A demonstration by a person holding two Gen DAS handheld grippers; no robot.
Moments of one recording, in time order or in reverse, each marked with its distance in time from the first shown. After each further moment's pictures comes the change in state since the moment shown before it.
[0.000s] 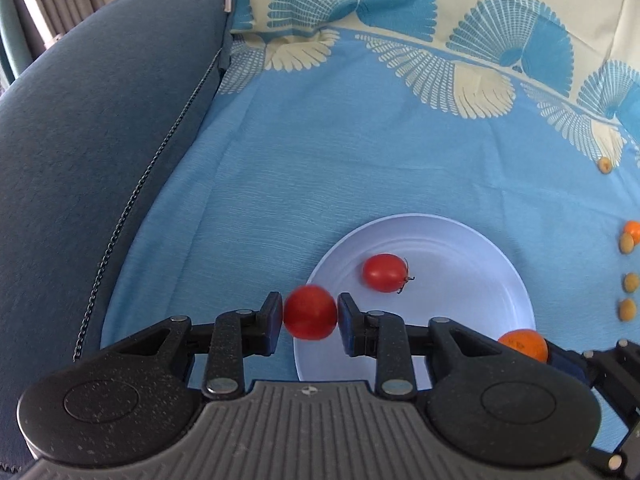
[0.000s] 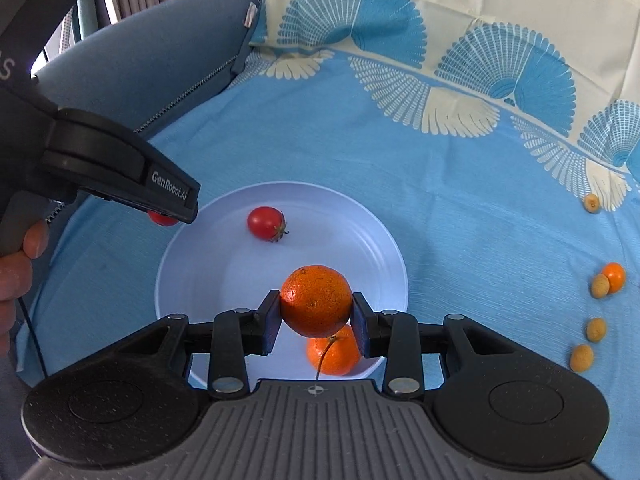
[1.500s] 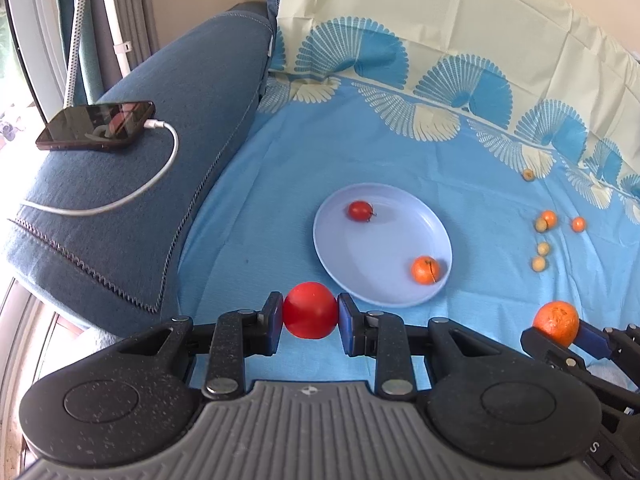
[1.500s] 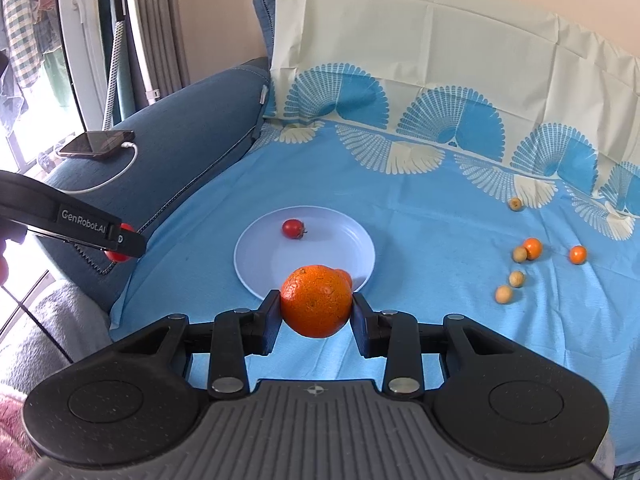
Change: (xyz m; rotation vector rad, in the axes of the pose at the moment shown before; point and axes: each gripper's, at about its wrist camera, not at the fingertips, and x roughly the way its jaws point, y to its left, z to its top) left arm -0.193 0.041 -0.114 -0.094 -0.113 -0.059; right arm -0.200 0.013 -0.086 0.062 -0.203 -0.021
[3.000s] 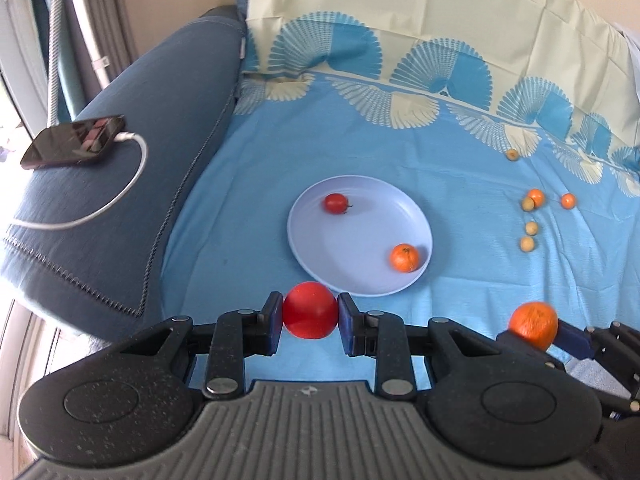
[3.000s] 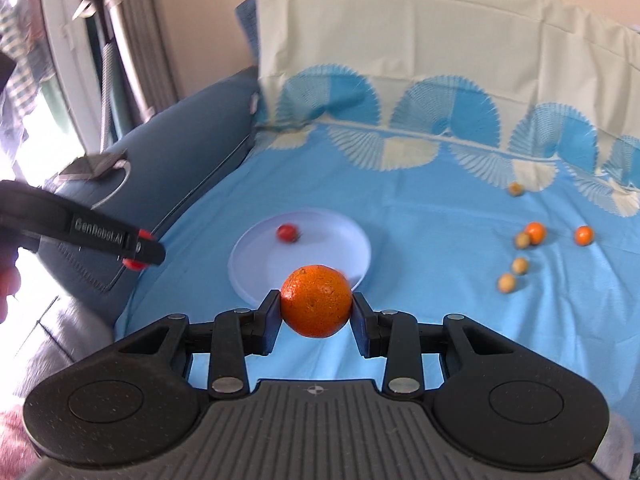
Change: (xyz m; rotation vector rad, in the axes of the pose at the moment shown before) left arm -0.007 -0.026 -0.008 0.074 0.012 -0.005; right arm -0.001 -0.011 -0.008 0.060 0.012 0.053
